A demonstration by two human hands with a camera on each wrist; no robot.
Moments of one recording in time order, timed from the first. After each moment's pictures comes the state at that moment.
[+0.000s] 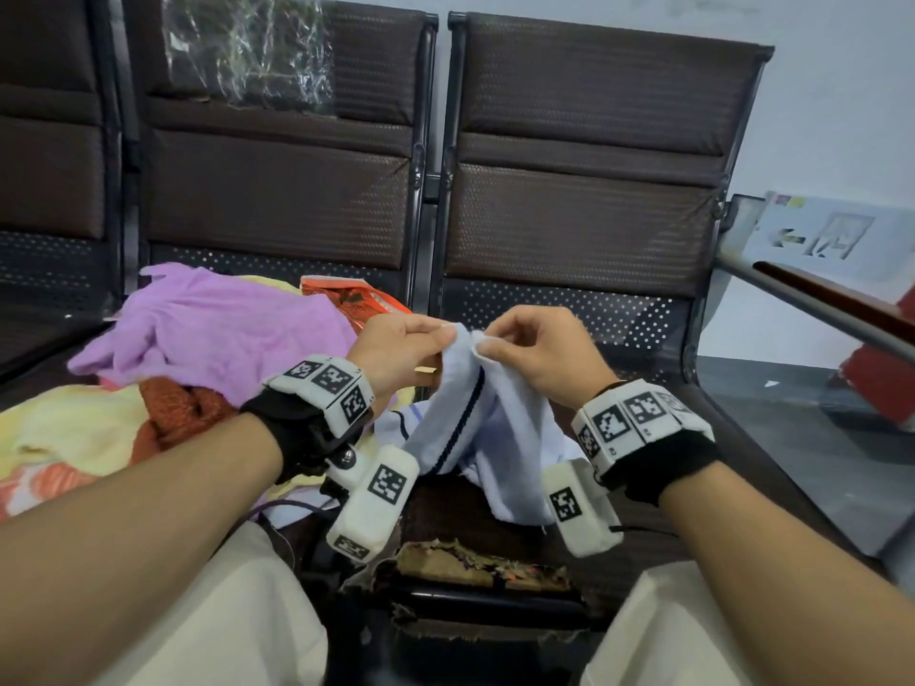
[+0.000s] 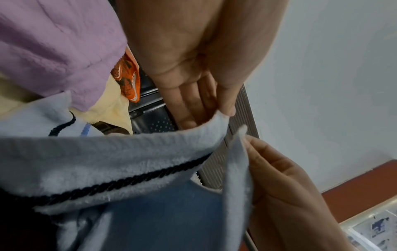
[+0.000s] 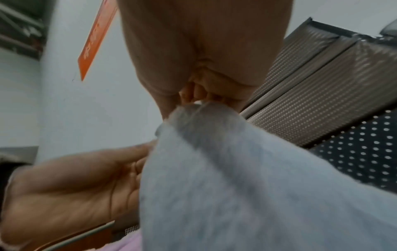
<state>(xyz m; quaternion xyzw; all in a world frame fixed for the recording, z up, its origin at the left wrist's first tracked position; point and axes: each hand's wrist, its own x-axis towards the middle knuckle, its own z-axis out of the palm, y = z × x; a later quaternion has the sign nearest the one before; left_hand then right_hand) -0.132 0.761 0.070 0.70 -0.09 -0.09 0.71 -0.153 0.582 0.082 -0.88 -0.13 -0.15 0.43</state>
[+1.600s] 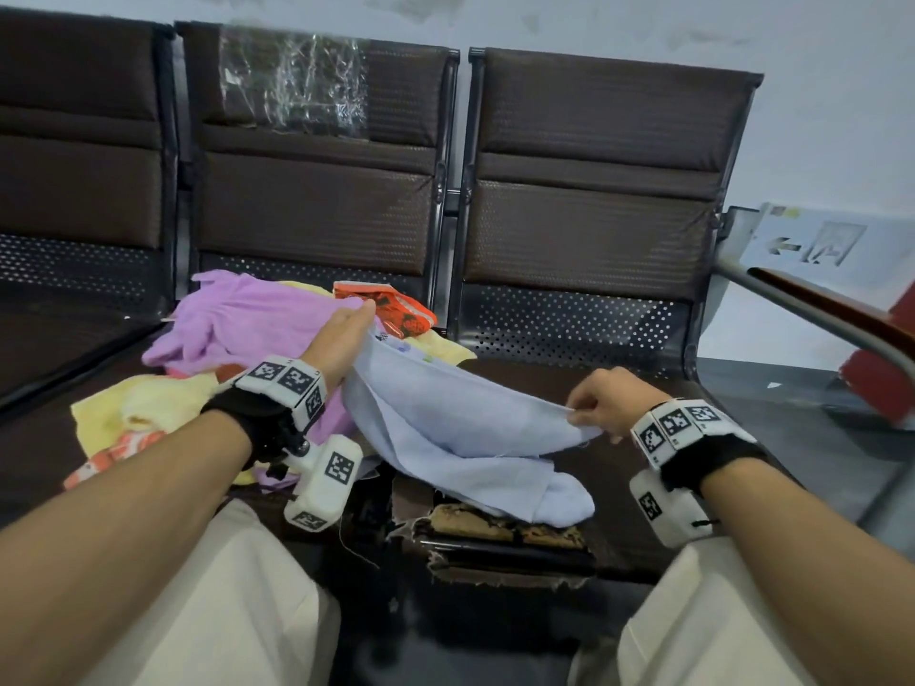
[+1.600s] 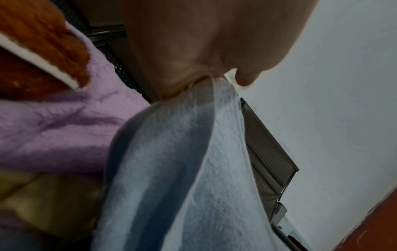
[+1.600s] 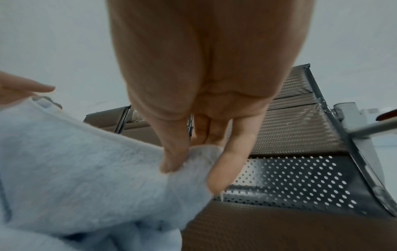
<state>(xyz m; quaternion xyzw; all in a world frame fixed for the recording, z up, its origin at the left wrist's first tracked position) -0.135 0.842 0.072 0.77 0.01 0.06 0.63 -0.187 0.523 0.062 -0.99 -0.06 0.09 0.11</state>
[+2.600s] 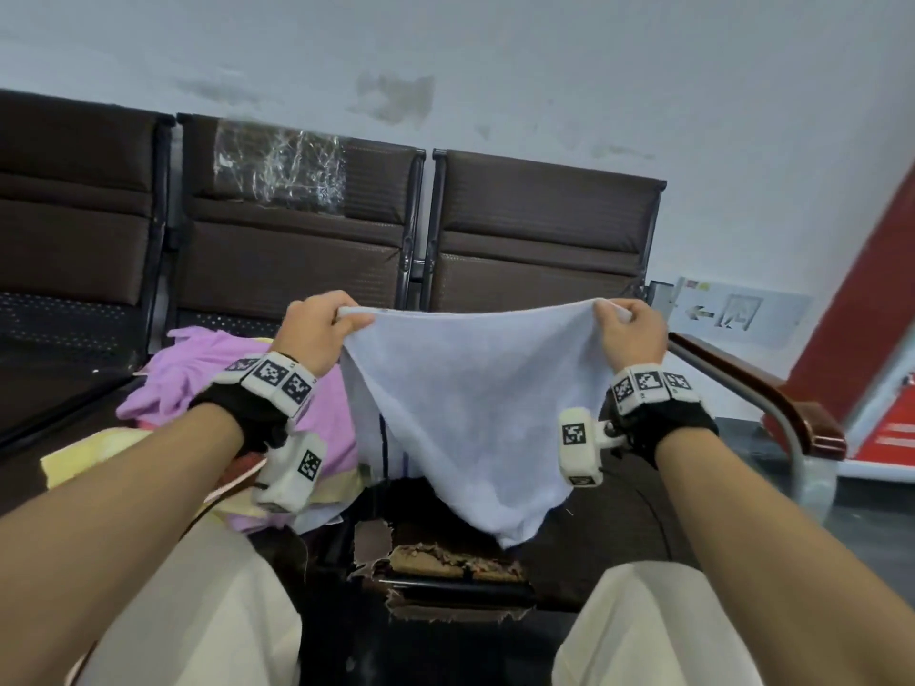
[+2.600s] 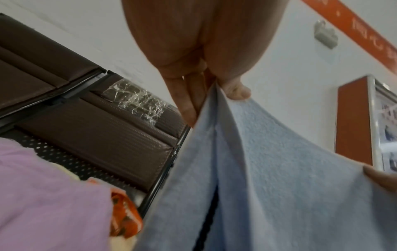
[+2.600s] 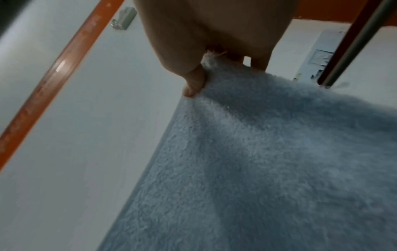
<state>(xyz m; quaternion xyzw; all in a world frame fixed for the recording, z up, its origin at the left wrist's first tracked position) -0.160 0.844 0.159 0.88 -0.15 0.26 0.38 -0.199 0.506 0.180 -0.77 0.17 -0.40 0.46</state>
